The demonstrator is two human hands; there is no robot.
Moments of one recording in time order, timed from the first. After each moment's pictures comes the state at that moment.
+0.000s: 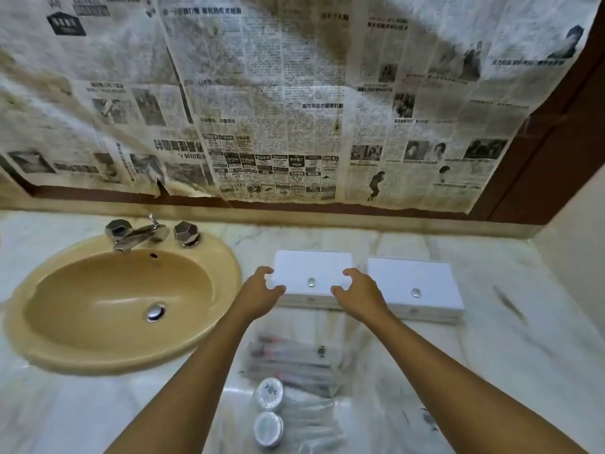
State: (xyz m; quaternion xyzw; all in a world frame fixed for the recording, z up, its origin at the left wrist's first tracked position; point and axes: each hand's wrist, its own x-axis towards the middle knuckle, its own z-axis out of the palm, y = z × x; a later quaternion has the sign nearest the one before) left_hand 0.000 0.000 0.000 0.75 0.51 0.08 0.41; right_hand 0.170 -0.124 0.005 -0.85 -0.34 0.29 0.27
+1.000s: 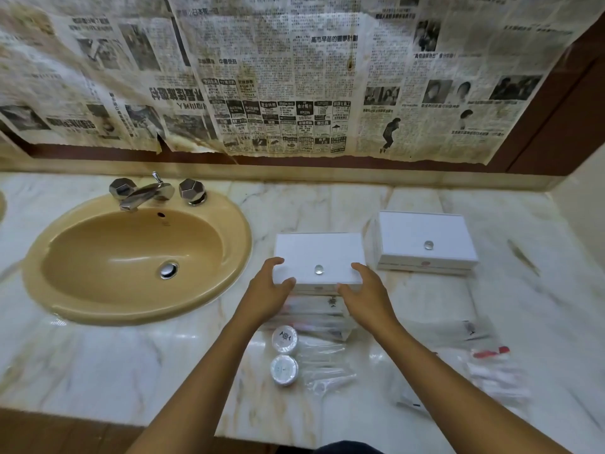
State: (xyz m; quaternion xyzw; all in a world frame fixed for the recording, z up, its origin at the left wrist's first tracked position) left_hand -0.048 -0.062 -0.016 0.72 0.50 0.09 0.47; right_hand 0.107 -0.181 -0.021 -0.82 -0.28 0.33 0.37
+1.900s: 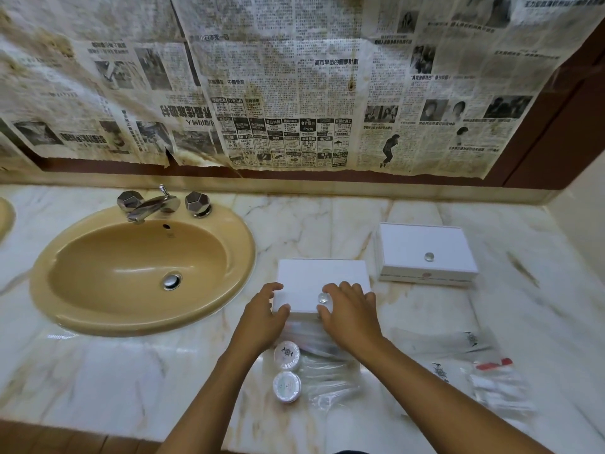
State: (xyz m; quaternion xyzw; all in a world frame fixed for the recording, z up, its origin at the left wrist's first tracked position) left_hand -0.071 -0.080 -0.019 0.74 0.50 0.11 0.43; right_hand 0.079 -0.169 -0.025 -0.85 -0.50 0.13 0.11
